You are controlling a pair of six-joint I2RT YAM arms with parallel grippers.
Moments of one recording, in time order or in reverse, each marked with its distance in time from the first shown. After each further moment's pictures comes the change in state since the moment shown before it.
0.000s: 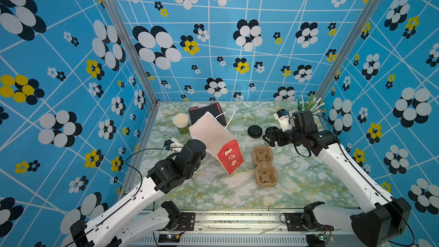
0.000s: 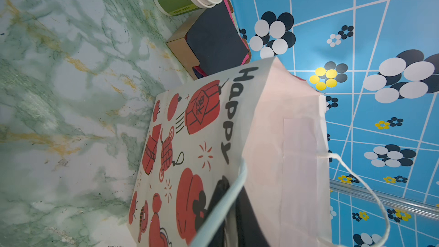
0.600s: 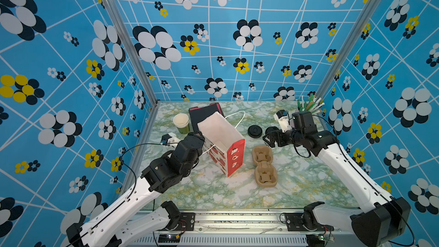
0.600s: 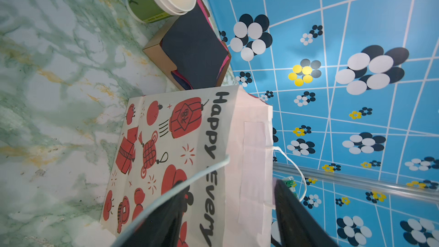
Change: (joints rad) left arm 0.000 -0.001 0.125 0.005 -0.009 0.143; right arm 0.000 0.000 -0.010 0.001 0.000 0.000
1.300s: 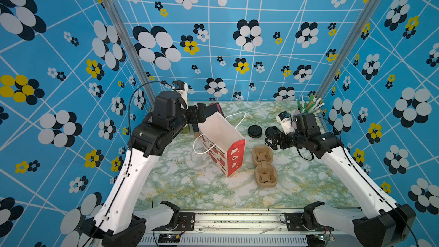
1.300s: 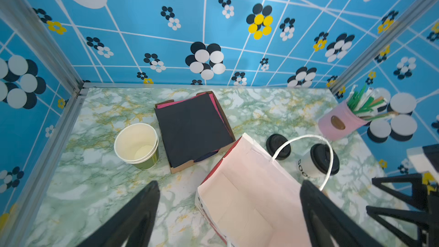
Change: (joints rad) left arm 0.426 0.395 0.640 -0.209 0.571 1.355; right arm 0.000 -0.051 -0.009 -0.062 0.026 -0.007
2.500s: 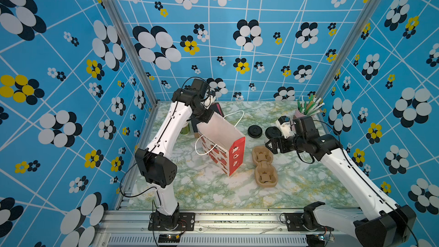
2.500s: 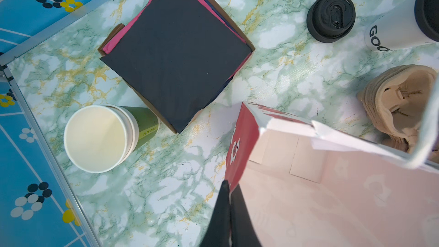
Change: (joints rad) left arm 0.048 0.563 0.334 -0.399 0.096 0.369; right arm 0.020 -0.010 -0.040 -0.048 0.003 0.042
